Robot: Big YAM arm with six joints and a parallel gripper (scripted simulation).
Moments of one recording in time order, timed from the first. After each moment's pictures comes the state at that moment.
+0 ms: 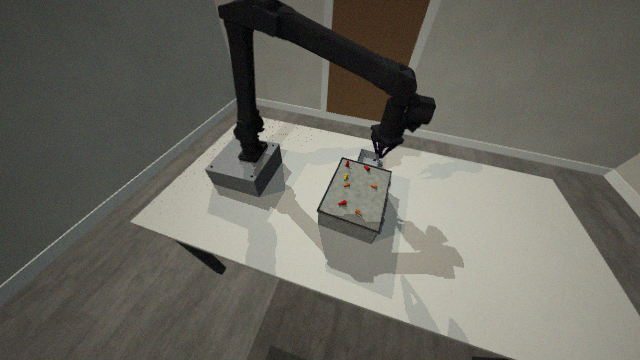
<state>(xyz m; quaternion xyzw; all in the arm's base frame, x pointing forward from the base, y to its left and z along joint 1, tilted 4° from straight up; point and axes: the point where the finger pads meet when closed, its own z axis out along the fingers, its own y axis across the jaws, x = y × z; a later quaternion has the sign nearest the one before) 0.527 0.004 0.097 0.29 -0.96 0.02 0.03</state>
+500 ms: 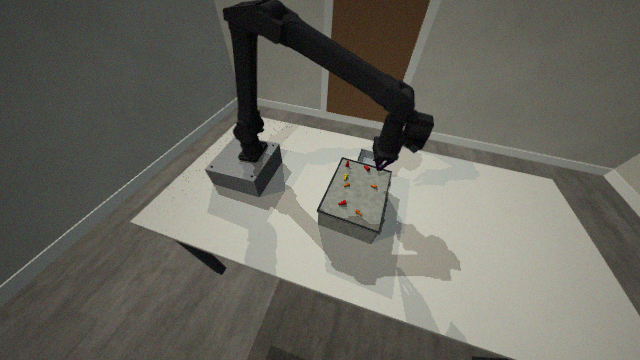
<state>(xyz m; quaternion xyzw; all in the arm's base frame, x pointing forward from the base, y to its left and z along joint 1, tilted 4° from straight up) 0.532 -0.025 0.064 0.09 -1.00 0.02 0.02</state>
